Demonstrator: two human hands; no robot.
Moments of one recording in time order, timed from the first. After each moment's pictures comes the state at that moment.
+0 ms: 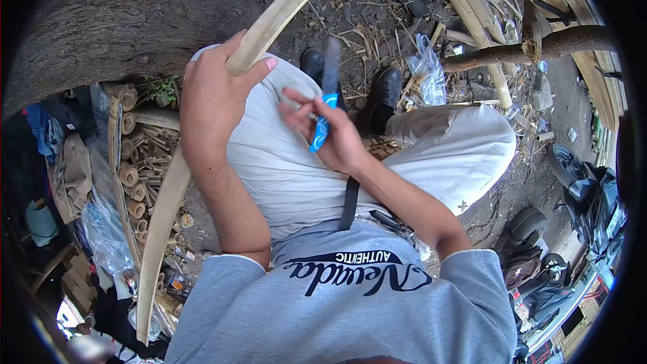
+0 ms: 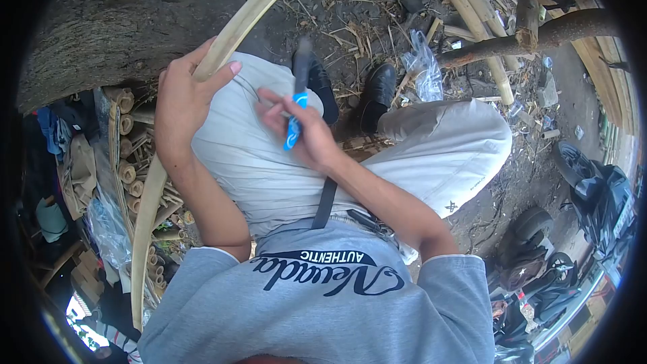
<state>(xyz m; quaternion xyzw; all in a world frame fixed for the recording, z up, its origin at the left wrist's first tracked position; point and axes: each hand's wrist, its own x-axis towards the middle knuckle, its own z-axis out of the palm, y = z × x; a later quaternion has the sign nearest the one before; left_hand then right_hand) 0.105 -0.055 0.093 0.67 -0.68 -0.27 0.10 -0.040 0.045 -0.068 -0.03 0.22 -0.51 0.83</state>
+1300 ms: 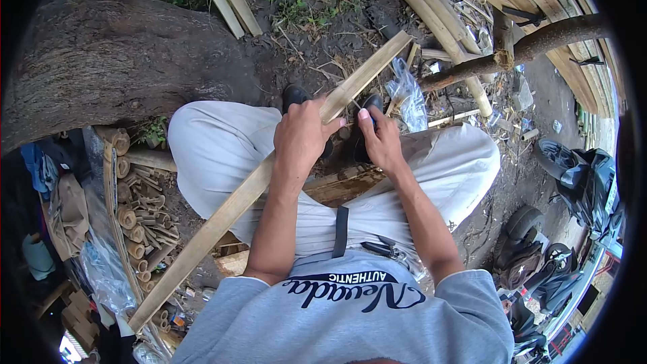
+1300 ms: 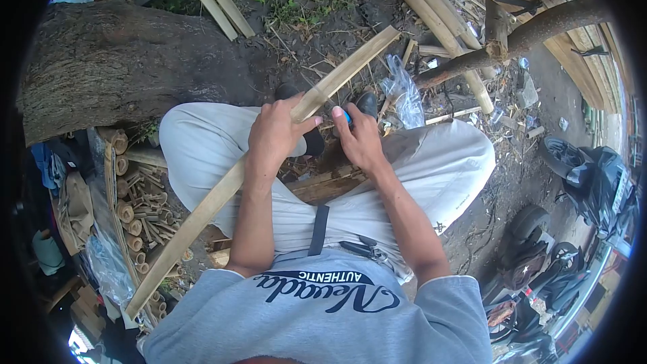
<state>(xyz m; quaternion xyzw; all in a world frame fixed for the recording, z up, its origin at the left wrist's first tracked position) 0.017 -0.039 -0.010 0.58 -0.73 -0.36 0.05 -0.158 0.035 -0.093 -0.54 0.68 -0.36 0.35</state>
